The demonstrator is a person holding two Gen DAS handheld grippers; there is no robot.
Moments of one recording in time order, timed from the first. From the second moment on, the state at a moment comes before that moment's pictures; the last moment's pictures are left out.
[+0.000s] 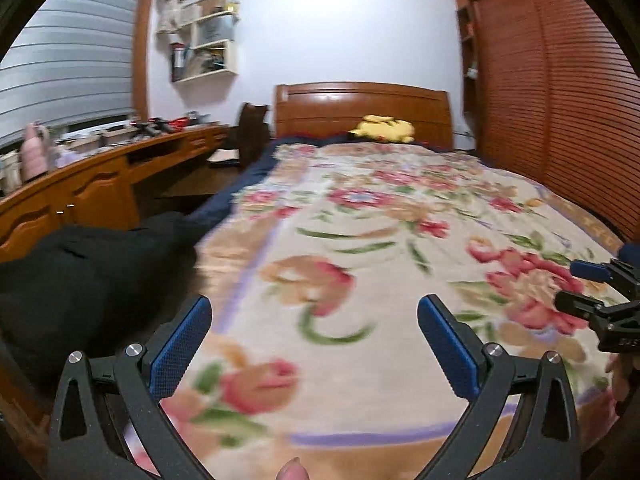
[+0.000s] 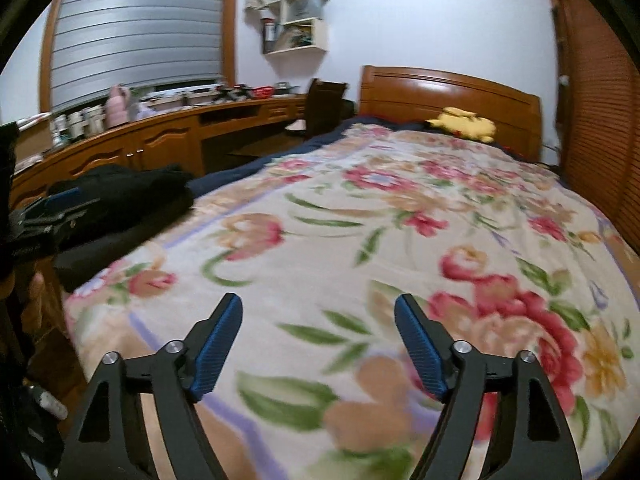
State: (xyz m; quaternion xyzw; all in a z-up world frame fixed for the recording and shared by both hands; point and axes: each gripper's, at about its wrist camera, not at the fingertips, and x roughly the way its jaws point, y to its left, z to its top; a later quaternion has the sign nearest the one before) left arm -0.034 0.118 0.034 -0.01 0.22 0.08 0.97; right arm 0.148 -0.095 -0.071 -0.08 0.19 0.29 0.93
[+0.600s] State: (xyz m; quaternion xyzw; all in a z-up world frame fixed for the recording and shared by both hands) left arm -0.004 -0.014 0.001 -0.01 0.23 -0.01 0.97; right arm 0.092 -0.170 -0.085 -0.03 0.17 0.18 0.97
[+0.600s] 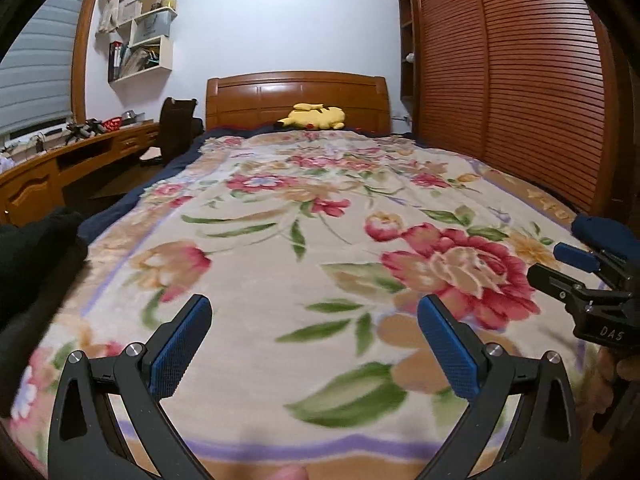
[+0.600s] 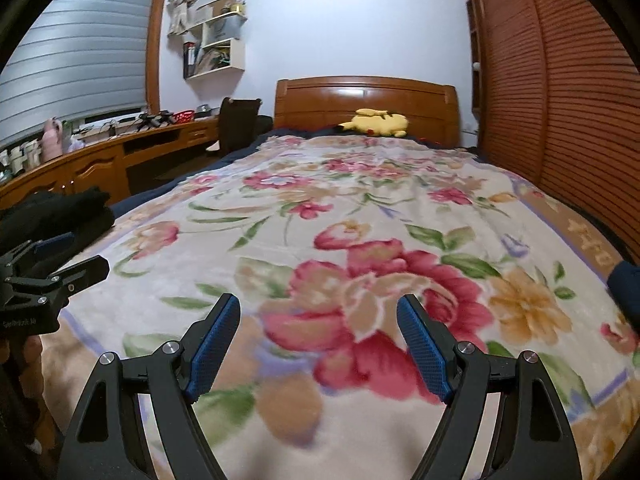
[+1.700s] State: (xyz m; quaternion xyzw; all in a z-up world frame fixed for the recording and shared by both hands) left arm -0.006 -0.021 -0.006 -0.02 0.23 -0.01 0.97; right arm 0.101 -0.179 -0.097 -0.01 0.16 0.17 0.97
